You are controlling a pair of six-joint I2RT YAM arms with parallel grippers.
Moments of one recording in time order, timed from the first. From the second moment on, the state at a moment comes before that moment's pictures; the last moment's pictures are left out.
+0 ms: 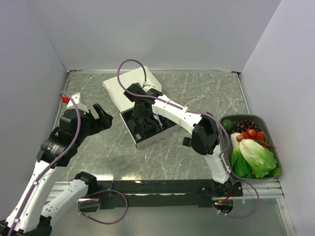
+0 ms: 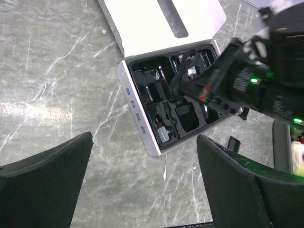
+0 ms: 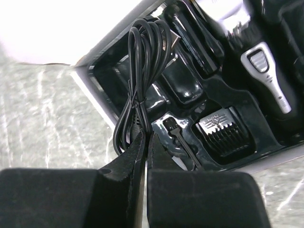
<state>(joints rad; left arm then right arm) -0.39 0.71 1.04 -0.79 -0.20 -0.62 0.90 2.14 2.05 -0.97 0.31 1.04</state>
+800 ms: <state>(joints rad) -0.39 0.68 1.02 -0.81 -0.17 -0.61 0.90 2.32 2.16 -0.97 0.26 1.15</state>
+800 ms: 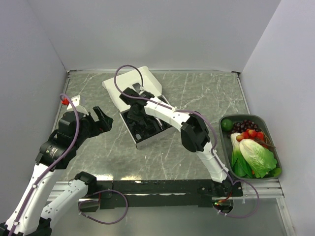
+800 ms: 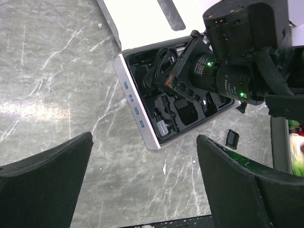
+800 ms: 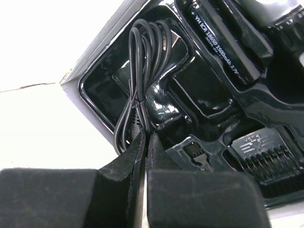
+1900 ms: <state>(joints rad) -0.39 0.71 1.00 -0.79 -0.15 -0.57 0.84 2.03 1.91 -0.81 0.24 0.84</state>
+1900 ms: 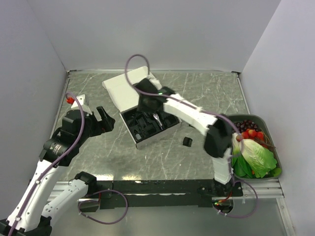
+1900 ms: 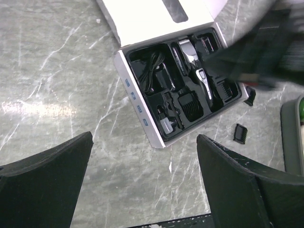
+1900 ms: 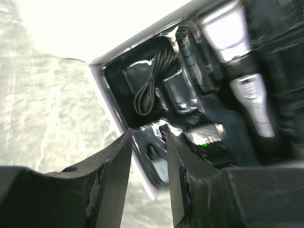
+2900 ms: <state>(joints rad) -0.39 0.96 0.90 -0.54 -0.01 -0.59 0.36 1.80 1.37 -0.64 0.29 0.50</state>
